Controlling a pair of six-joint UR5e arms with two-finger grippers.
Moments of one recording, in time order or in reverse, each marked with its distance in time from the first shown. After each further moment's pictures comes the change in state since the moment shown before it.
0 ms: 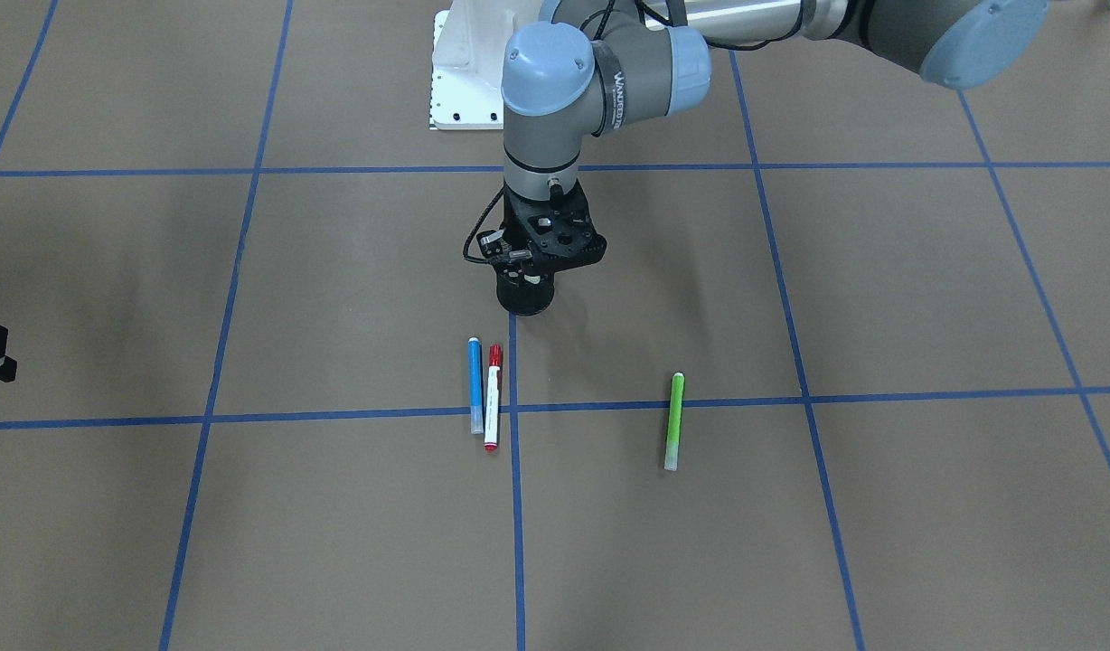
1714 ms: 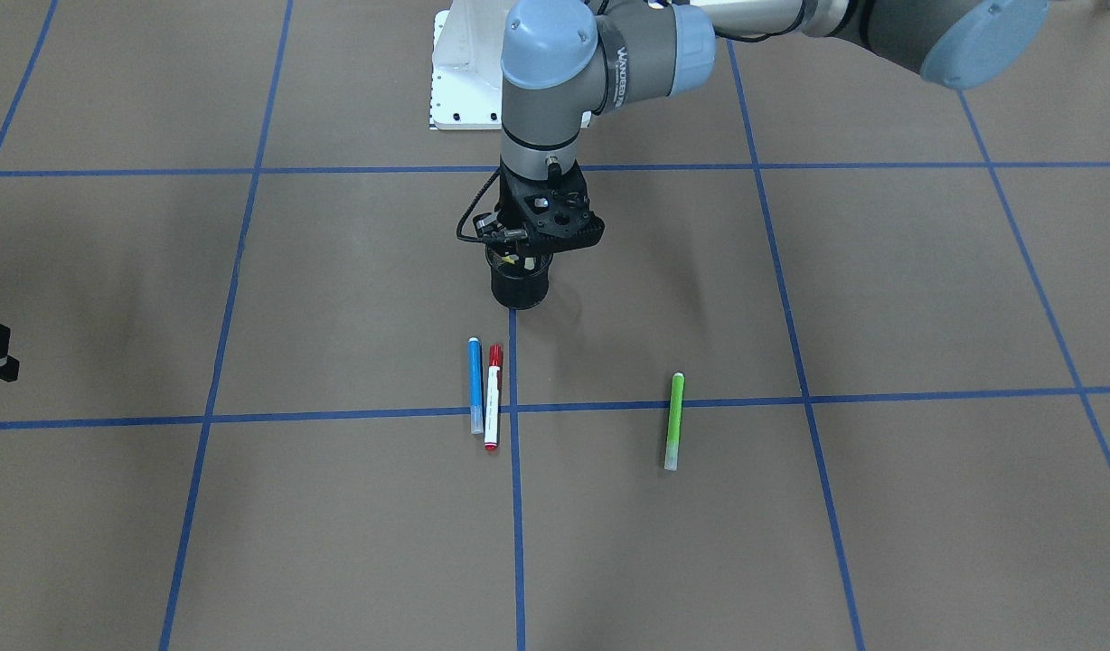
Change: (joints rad) left arm -0.009 0.009 -0.158 0.138 -0.036 0.067; right arm -0.001 0.007 0.003 -0.011 0.000 0.000
